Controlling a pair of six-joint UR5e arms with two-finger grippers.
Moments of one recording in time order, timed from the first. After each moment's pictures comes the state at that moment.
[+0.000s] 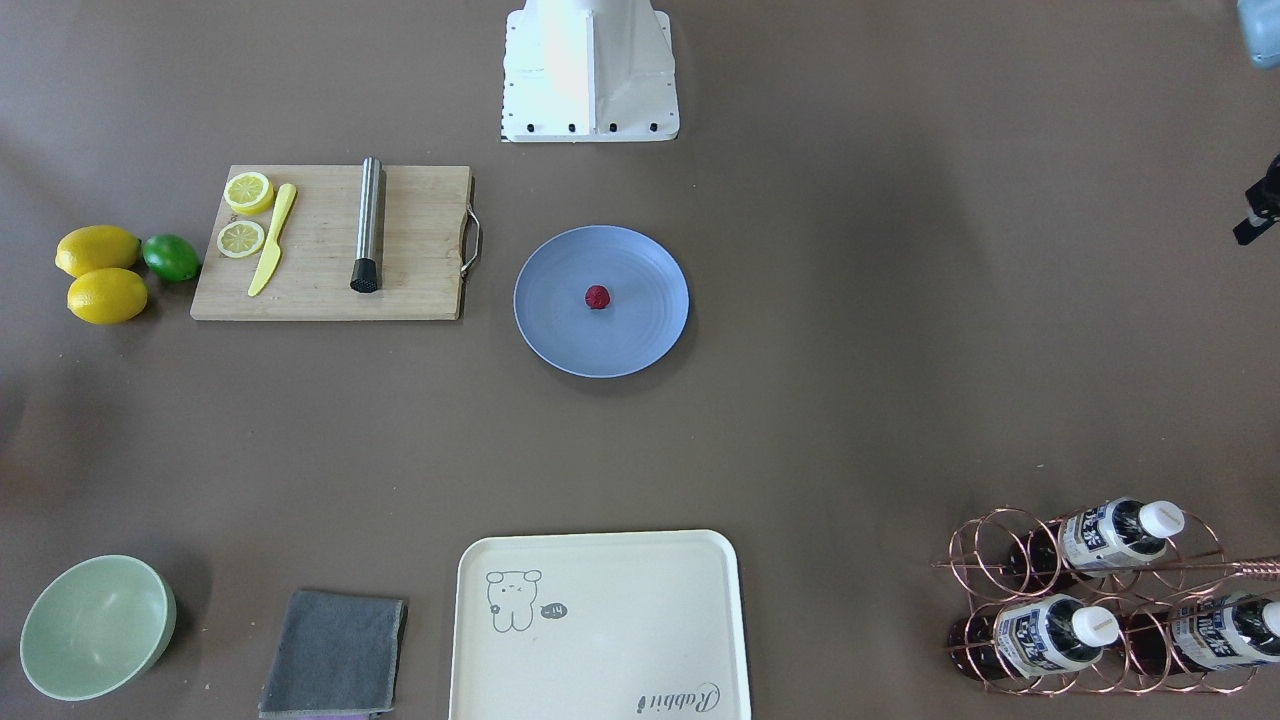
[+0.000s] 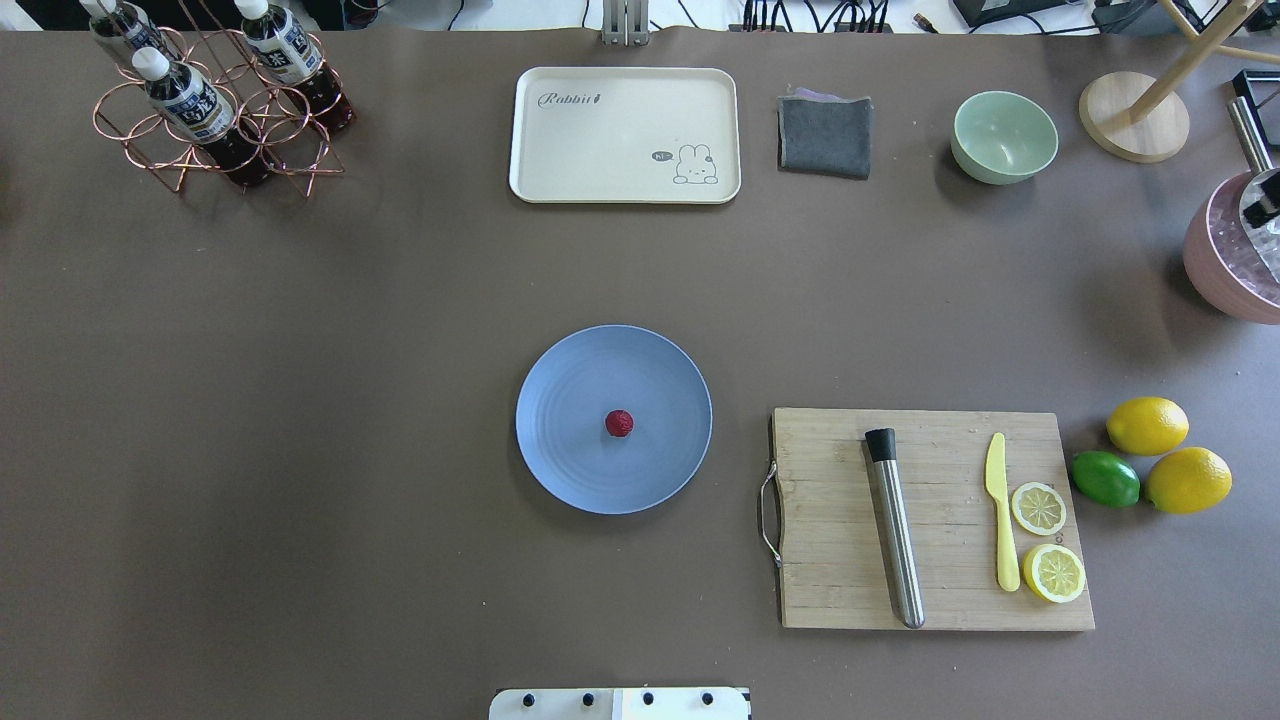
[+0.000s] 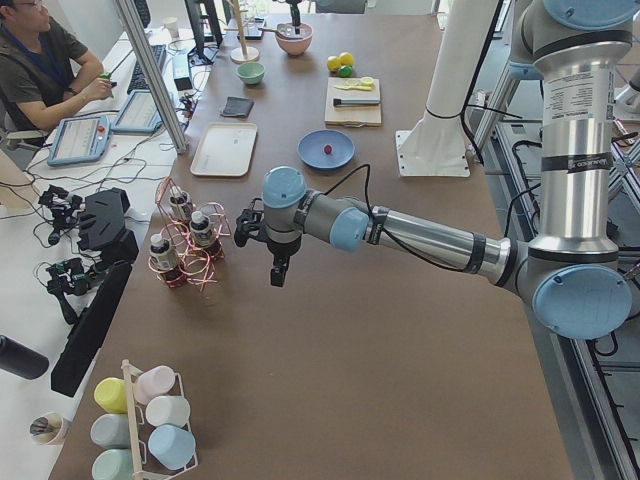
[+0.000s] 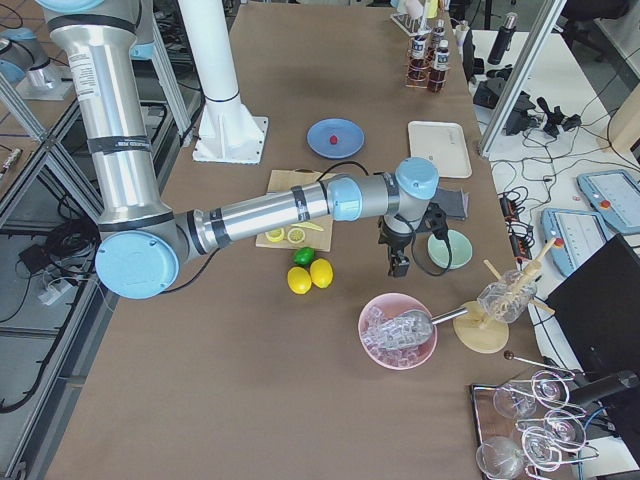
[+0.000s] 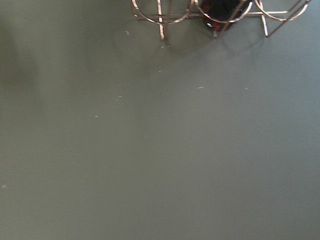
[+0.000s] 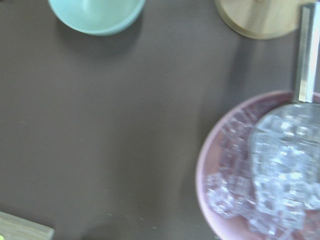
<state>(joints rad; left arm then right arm) -1.49 -1.50 -1.87 -1.56 -2.37 -0.05 1.46 -1.42 1.67 -1.74 2.37 -0.11</state>
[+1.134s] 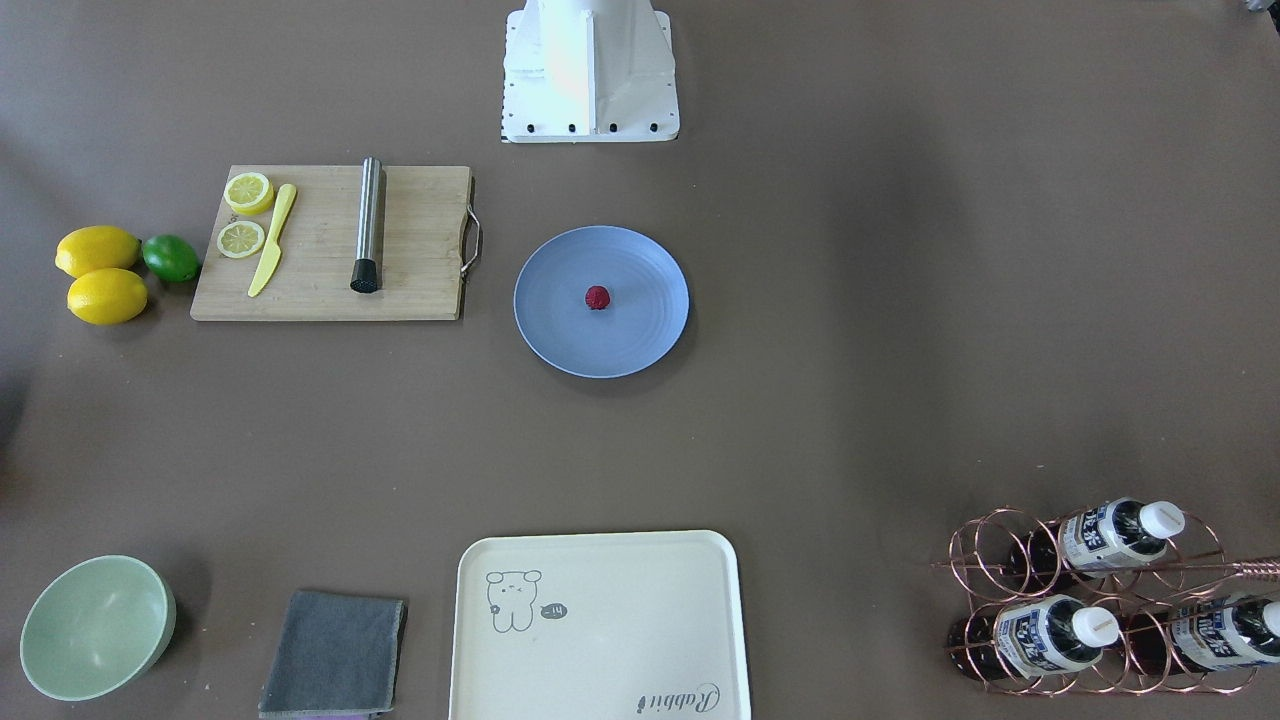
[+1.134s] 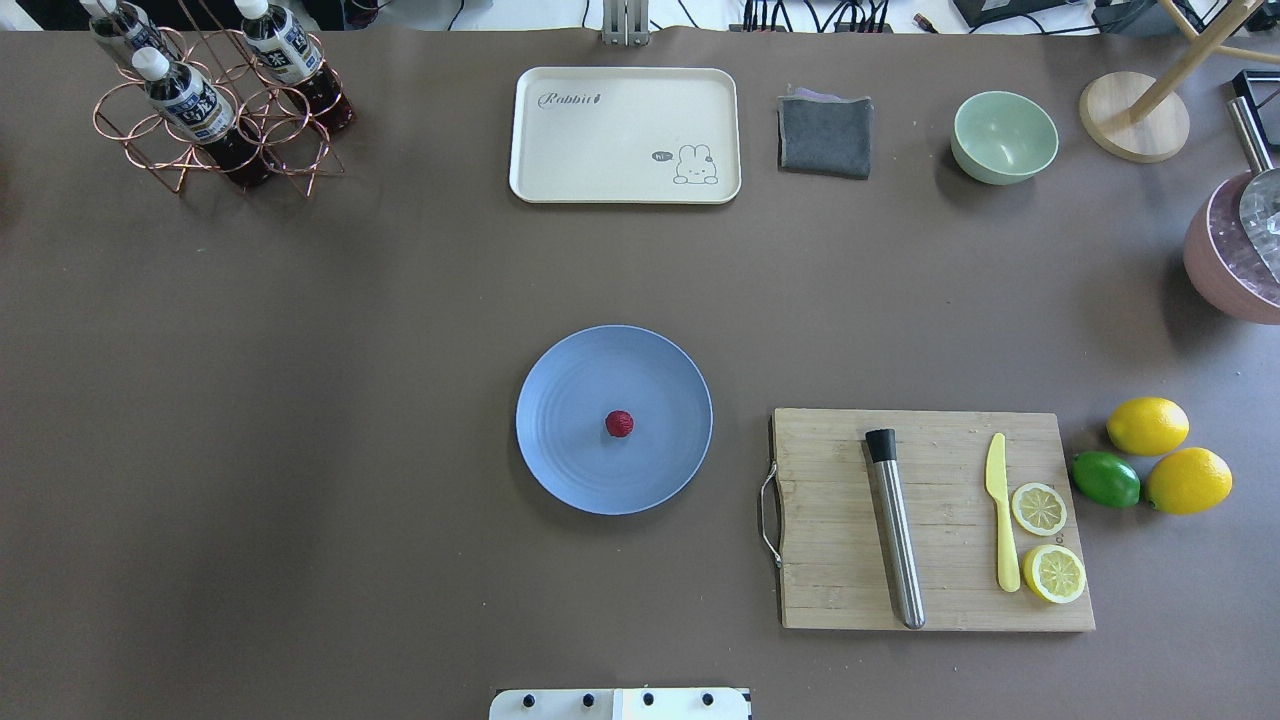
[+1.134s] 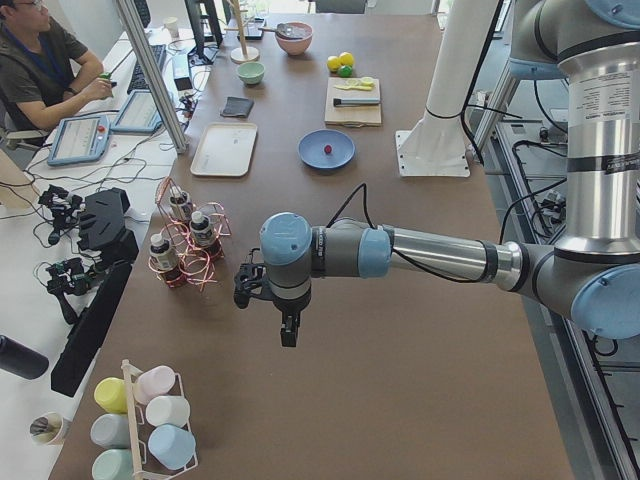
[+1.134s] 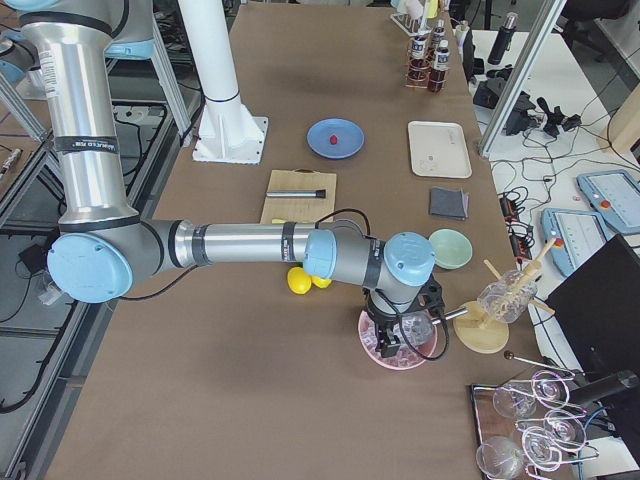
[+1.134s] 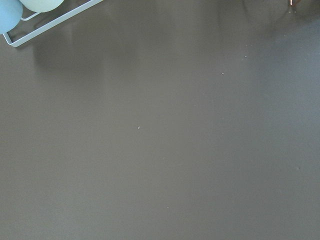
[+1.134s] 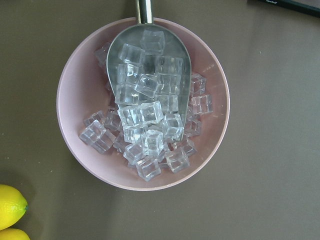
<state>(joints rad) -1.63 -1.48 -1.81 -1.44 -2.35 0.06 1.64 -1.46 1.54 -1.77 2.33 -0.39</state>
